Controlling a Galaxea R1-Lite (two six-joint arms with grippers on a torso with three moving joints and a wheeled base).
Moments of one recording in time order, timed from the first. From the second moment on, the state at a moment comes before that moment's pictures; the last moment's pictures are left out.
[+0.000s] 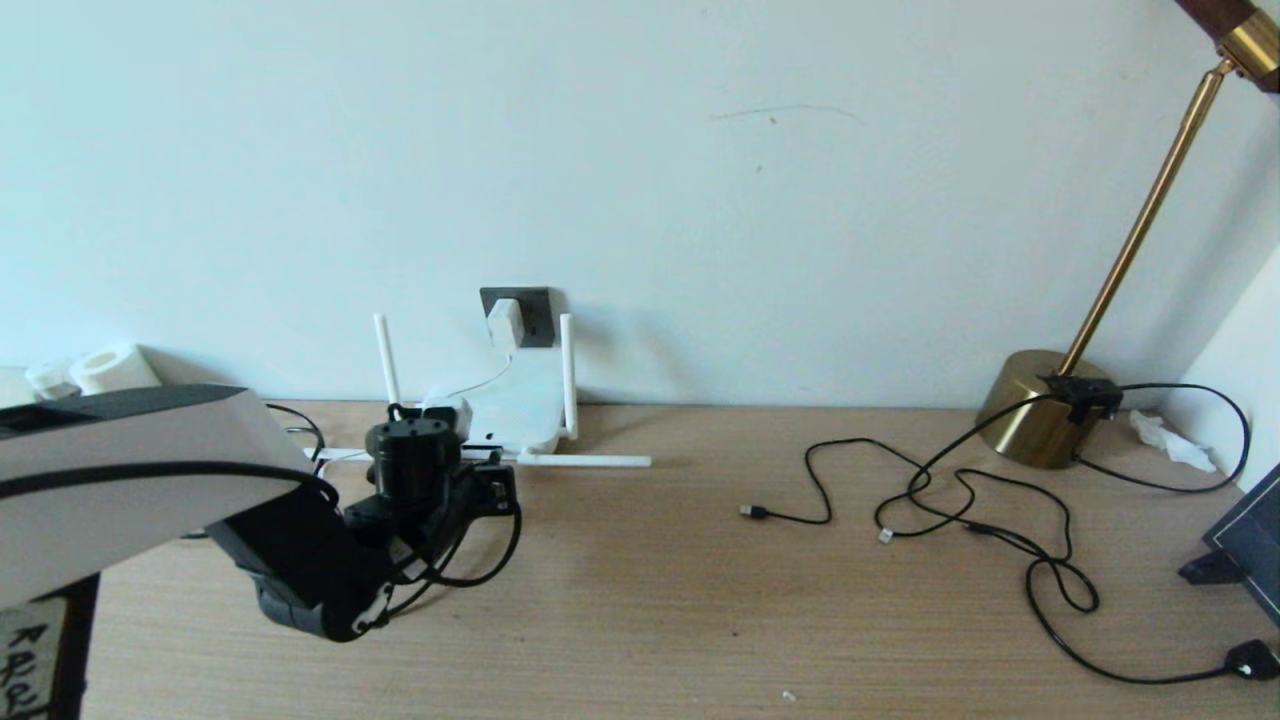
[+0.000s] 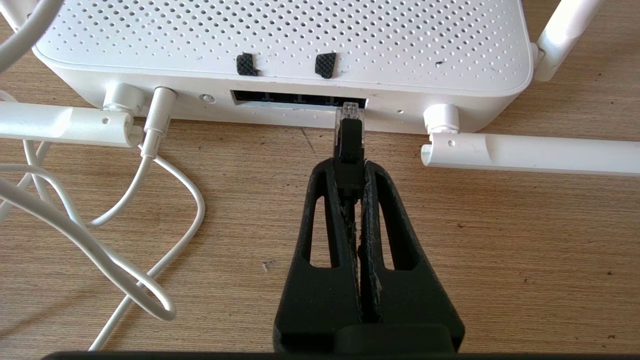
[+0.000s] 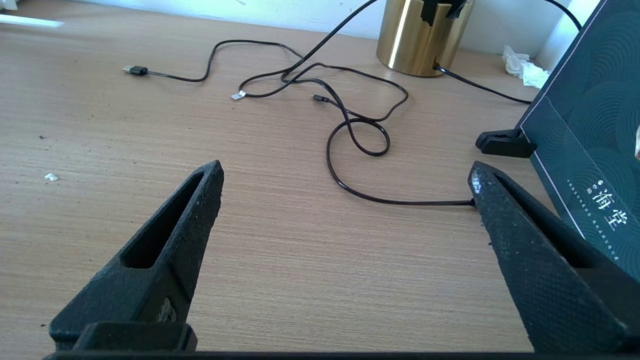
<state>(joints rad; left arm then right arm) -0.29 2.20 -0.79 -1.09 0.25 -0.07 -0.01 0.00 0.00 0.00 0.02 -0.08</state>
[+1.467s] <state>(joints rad) -0.29 2.19 -0.78 -1.09 0.25 -0.07 -0.01 0.00 0.00 0.00 0.02 -0.08</state>
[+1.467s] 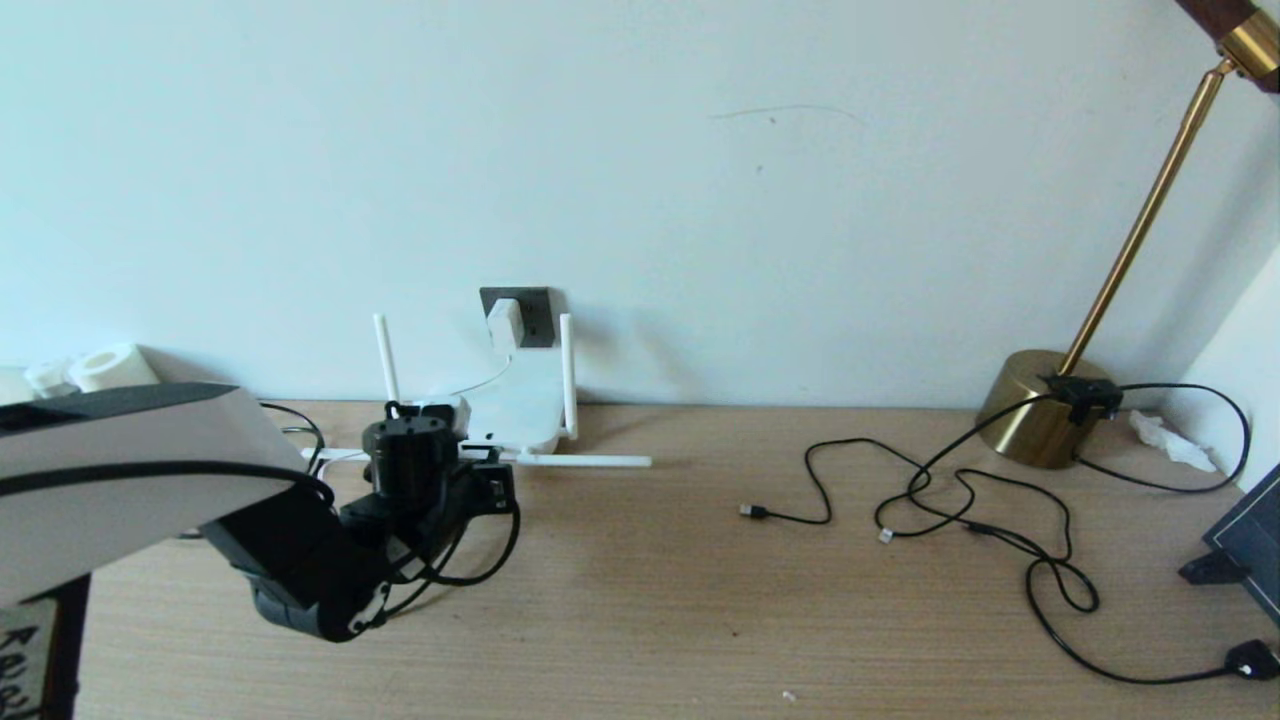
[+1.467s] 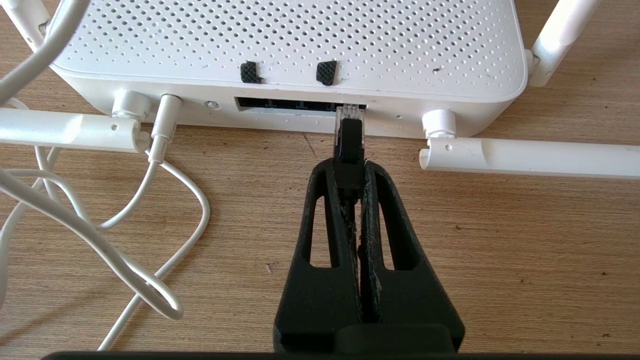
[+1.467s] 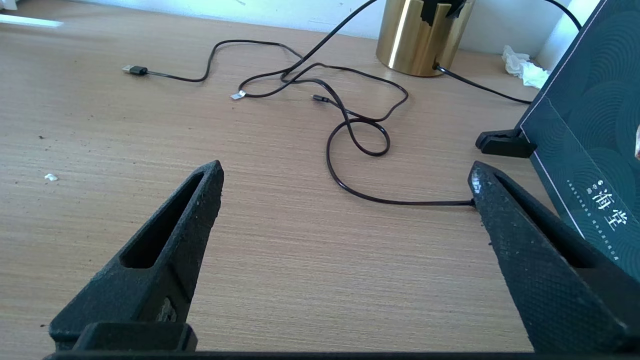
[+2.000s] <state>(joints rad) -0.29 2.19 -0.79 -1.09 0.25 -0.07 -0.01 0.00 0.00 0.00 0.02 -0.08</state>
